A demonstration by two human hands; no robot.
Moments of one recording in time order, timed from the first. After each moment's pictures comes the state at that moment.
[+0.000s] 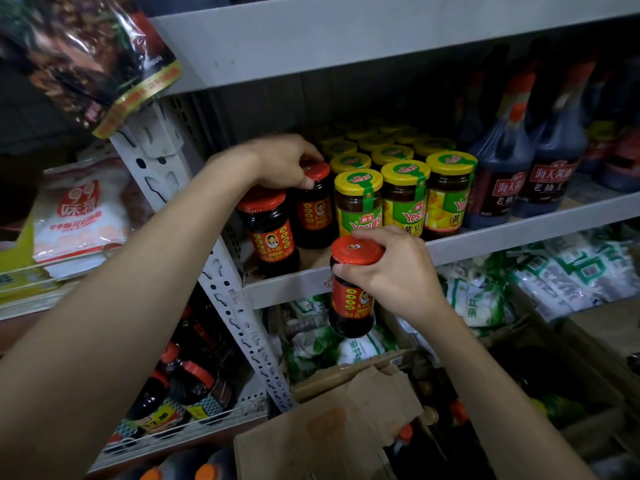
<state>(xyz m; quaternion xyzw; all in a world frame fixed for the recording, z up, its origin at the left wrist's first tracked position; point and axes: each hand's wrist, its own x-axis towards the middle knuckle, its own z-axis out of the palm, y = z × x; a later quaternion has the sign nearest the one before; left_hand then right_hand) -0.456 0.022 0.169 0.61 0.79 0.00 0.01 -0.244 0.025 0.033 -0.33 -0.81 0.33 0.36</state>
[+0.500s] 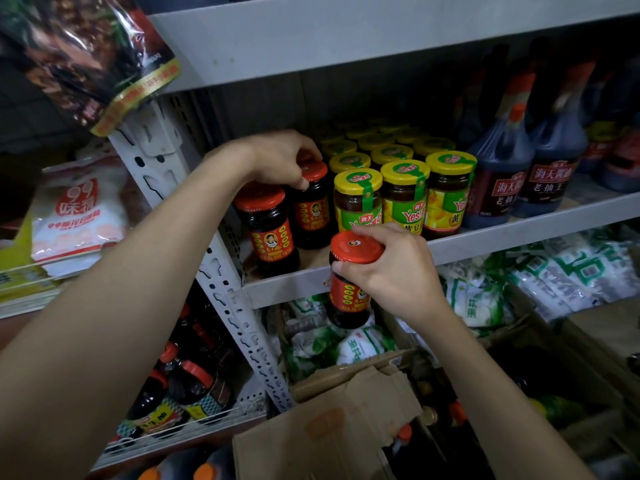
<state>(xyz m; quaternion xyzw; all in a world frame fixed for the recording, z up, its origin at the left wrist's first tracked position) -0.460 0.021 0.172 0.61 0.79 0.03 0.01 -0.243 0.020 0.038 -0.33 -0.81 0.31 0.37</state>
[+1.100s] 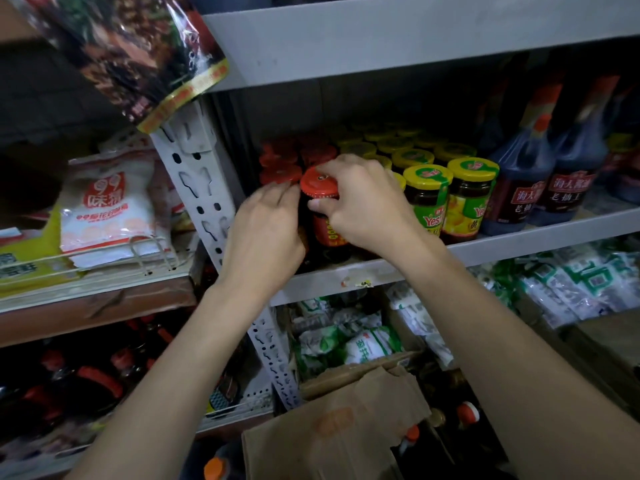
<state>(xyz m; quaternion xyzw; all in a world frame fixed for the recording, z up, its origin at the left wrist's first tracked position) -0.412 -0.088 0.097 0.56 0.77 0.23 -0.21 -0.314 0.025 0.114 -0.24 -0.91 0.08 0.34</state>
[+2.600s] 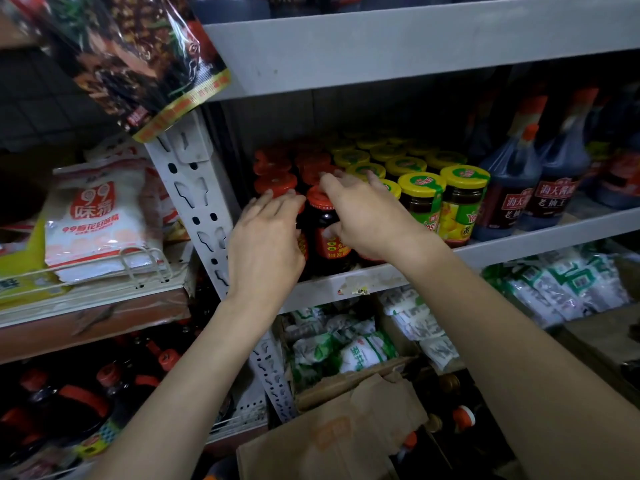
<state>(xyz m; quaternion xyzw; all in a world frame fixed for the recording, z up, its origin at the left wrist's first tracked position) -0.415 -0.080 0.082 0.52 0.78 0.25 -0.24 -0.318 0.046 0.103 -0.22 -0.95 -0.02 0.20</state>
